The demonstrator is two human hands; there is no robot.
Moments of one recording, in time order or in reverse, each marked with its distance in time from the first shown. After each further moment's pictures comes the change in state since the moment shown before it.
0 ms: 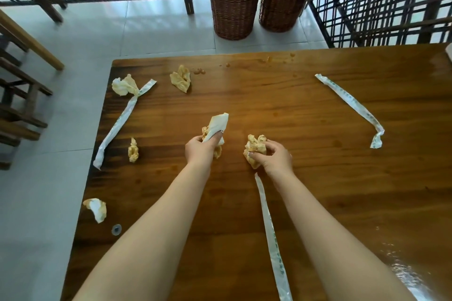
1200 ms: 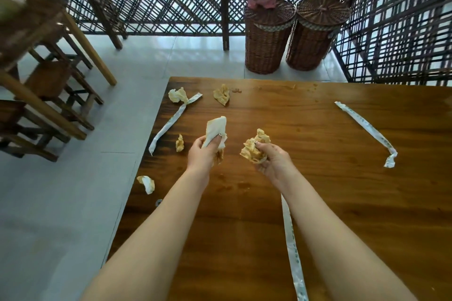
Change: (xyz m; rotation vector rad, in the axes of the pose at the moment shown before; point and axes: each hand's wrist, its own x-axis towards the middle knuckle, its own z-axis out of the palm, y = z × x) left_hand -0.088 0.015 -0.098 -0.189 -0.005 0.041; right_hand -0.084 -0.065 0.022 0.662 -0.368 0.160
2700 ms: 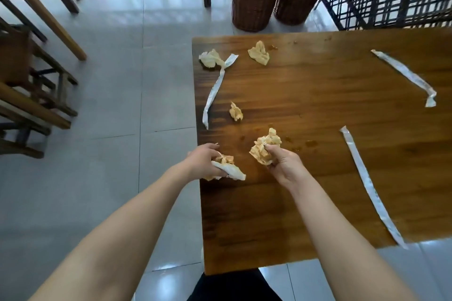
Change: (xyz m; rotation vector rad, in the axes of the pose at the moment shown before) left_hand 0.133 -0.046 -0.231 1.274 -0.659 0.353; right_hand -0.030 0.148 0.167 0.167 0.308 0.059
